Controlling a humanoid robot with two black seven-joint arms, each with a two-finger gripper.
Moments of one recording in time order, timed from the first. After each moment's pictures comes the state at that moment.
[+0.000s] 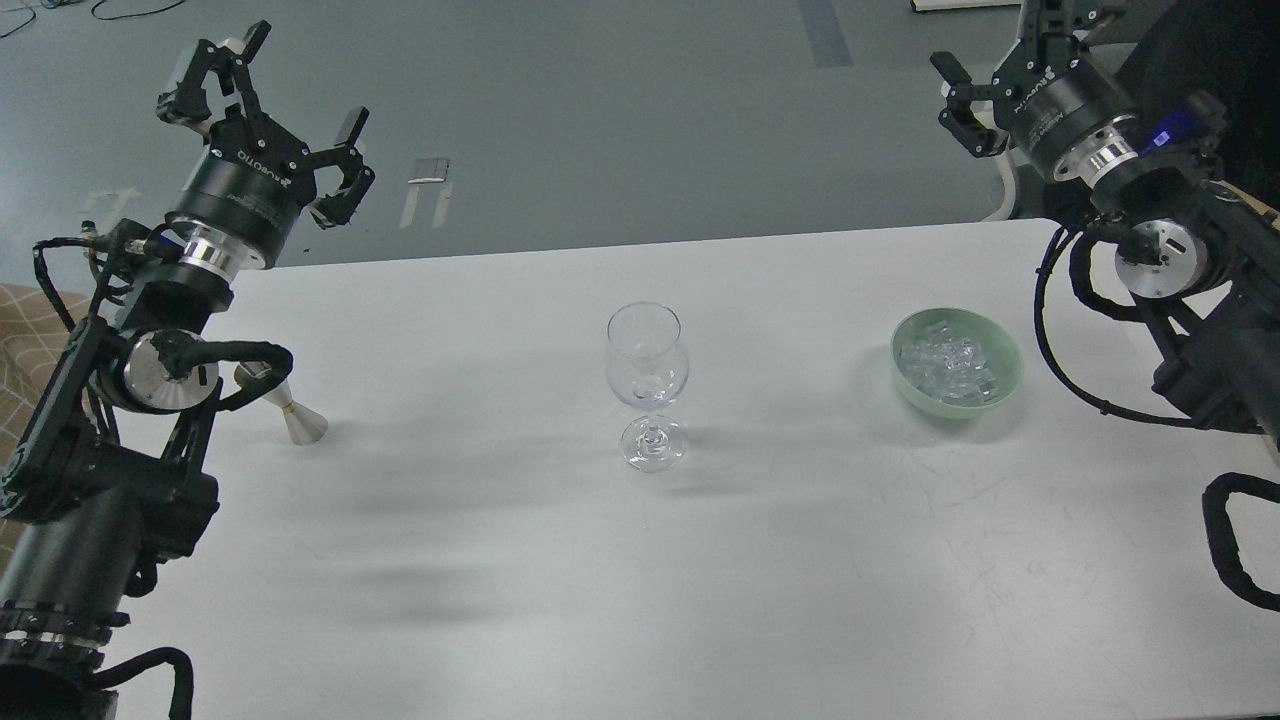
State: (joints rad) left arm -0.53 0.27 -1.45 -1.10 0.50 -0.34 -0.03; right arm 0.91 -0.29 0.99 0.55 -0.48 0.46 0.28
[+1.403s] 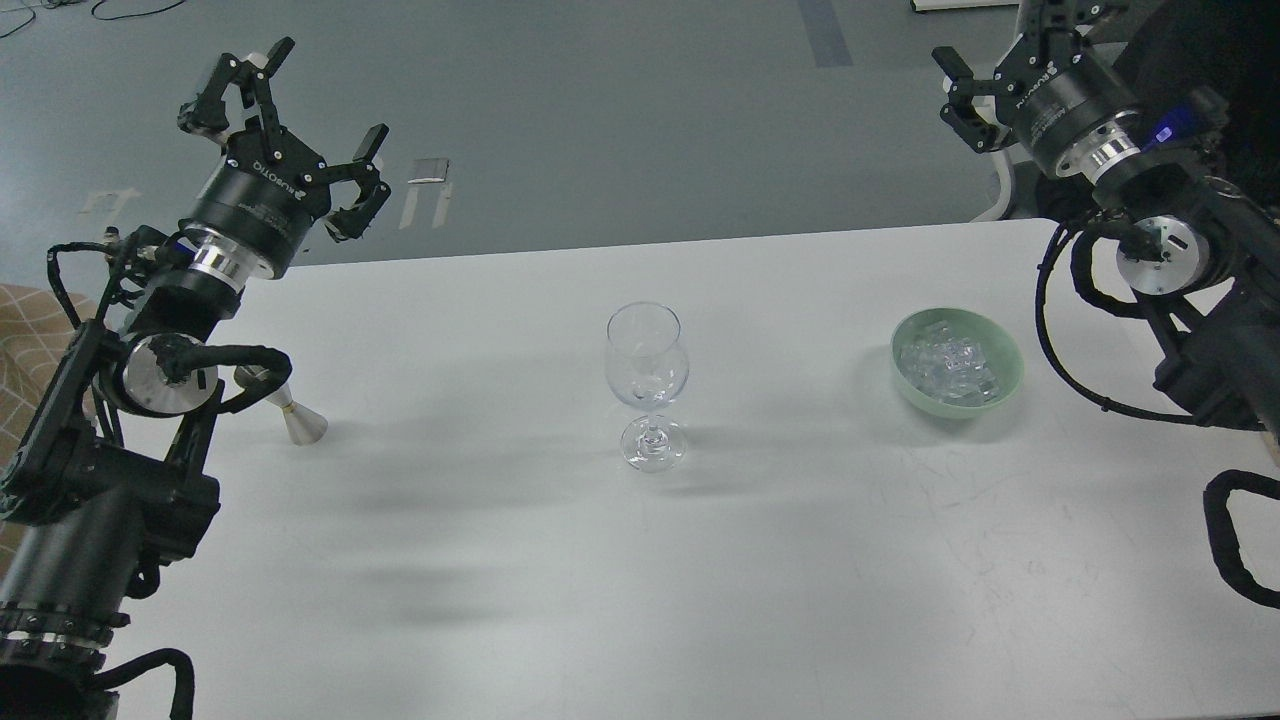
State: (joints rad) left arm -0.53 0.27 -1.45 -1.09 0.46 -0.38 0.03; right arm 0.92 -0.29 0.99 0.55 -0.48 0.46 0.28
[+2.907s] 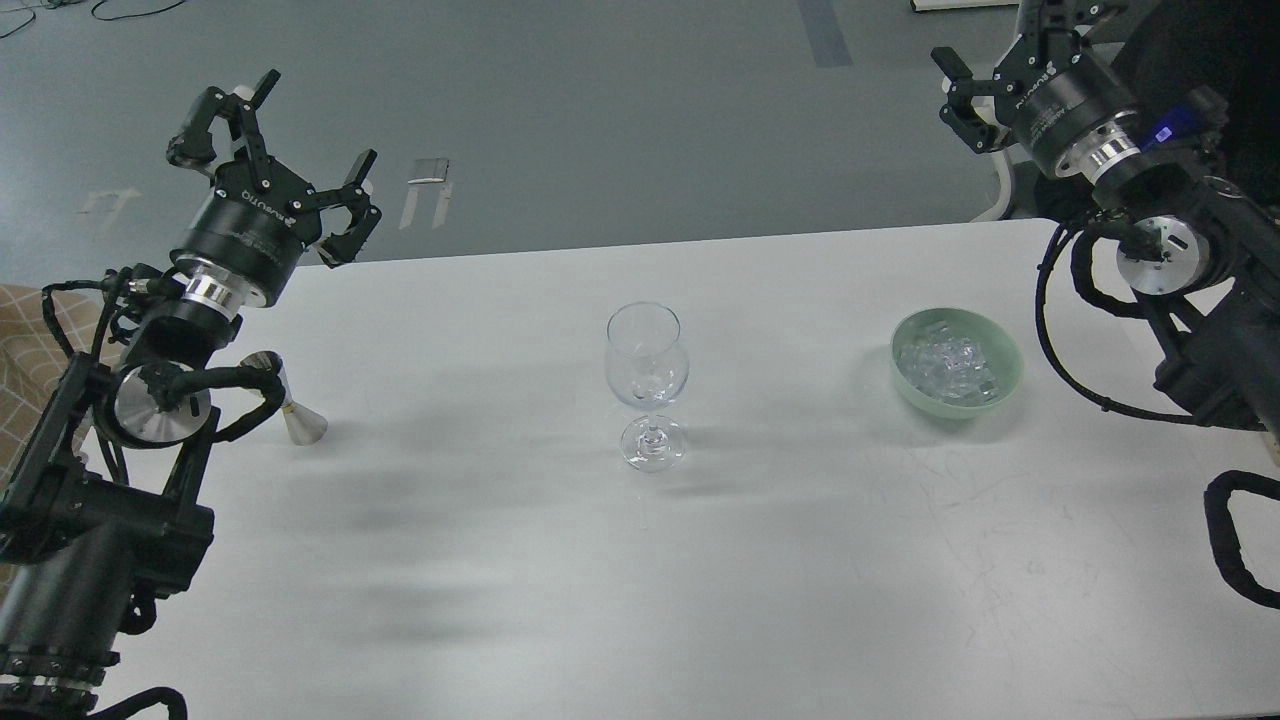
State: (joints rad) left arm -0.39 0.27 -1.53 -1.24 0.37 -0.25 0.12; right arm 0.92 -0.29 0.99 0.55 -0.48 0.46 0.28
